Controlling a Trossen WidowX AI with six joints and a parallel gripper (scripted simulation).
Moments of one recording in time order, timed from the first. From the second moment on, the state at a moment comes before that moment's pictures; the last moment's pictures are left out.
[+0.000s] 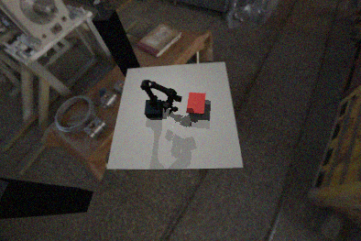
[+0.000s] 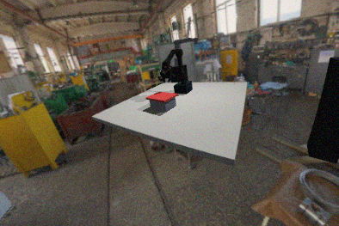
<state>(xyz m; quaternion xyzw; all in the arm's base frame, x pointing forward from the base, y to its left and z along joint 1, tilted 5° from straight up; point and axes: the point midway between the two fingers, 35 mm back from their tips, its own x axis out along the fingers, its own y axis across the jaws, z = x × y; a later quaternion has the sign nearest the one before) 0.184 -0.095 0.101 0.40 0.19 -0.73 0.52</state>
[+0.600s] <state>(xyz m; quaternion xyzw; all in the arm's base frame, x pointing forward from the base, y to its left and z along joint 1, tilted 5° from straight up) 0.287 0.061 0.132 0.66 0.21 -0.24 0.68</state>
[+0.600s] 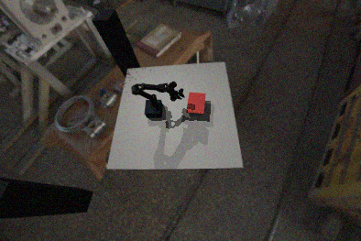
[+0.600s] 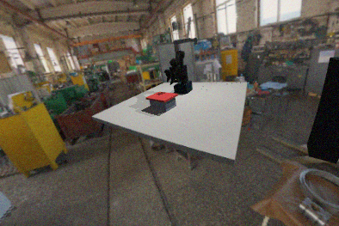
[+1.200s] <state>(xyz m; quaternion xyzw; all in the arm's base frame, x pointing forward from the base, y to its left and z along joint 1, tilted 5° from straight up) 0.289 0.066 0.086 0.66 0.21 -0.22 0.69</state>
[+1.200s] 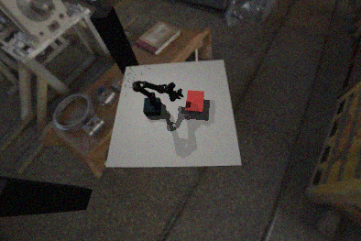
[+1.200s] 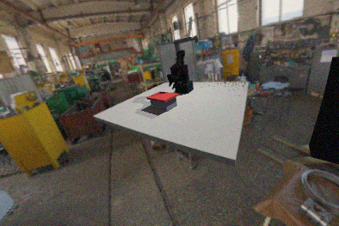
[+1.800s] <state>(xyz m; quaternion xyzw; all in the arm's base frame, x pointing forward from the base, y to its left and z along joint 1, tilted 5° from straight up) 0.309 0.067 0.073 0.66 0.21 -0.21 0.69</state>
